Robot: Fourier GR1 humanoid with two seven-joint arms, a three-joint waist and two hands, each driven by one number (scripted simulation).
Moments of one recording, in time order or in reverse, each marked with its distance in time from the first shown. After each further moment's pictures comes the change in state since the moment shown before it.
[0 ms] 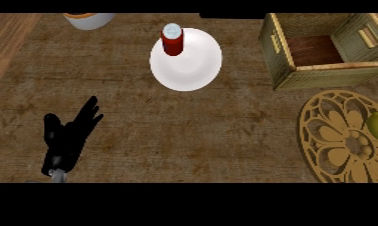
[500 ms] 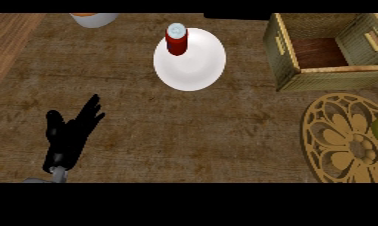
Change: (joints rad) left arm -0.016 -0.001 -0.001 -0.002 -0.005 -0.014 0.024; right arm -0.009 0.052 0.165 0.091 0.050 -0.115 -0.104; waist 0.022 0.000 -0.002
